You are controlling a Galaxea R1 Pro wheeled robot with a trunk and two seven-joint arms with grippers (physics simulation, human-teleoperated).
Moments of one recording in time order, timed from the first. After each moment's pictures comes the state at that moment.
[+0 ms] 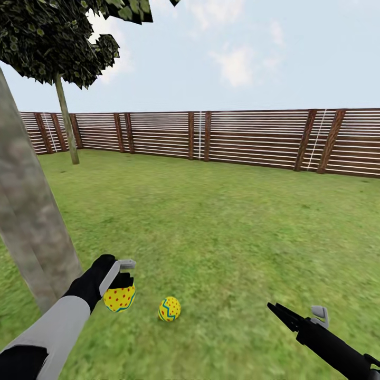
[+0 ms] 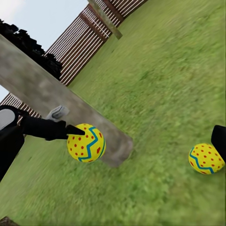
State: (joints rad) left arm -0.81 0.08 -0.11 -0.62 0.26 0.93 0.22; right arm -0.01 -0.02 -0.55 -1.57 -0.29 0.72 1.12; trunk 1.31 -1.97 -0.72
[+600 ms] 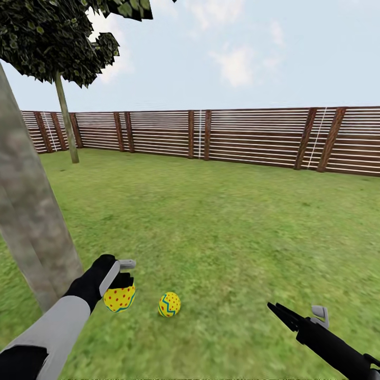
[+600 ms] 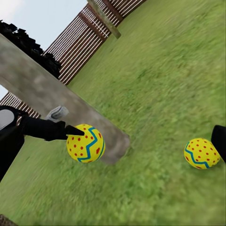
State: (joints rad) left arm -0.81 0.08 -0.11 -0.62 0.26 0.93 0.22; right arm -0.01 -0.02 -0.55 -1.57 -0.29 0.72 1.12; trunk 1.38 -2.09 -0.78
